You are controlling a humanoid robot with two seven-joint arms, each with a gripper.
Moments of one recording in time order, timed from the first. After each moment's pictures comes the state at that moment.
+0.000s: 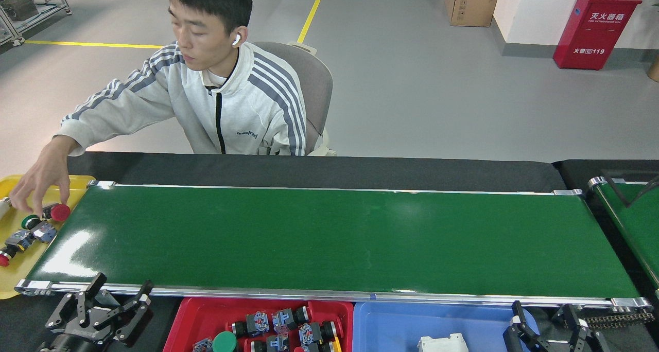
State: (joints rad) left arm 0.15 0.30 0.27 -1.47 -1.30 -0.45 0.09; right arm 0.34 0.03 -0.26 -1.75 1.38 -0.18 -0.09
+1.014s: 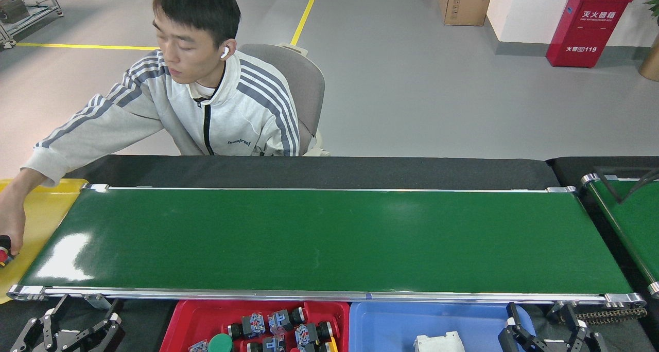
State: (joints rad) left arm 0.24 0.30 0.35 -1.46 -1.30 -0.44 0.10; right arm 0.33 0.03 -0.25 -1.75 1.37 -0.19 -0.09
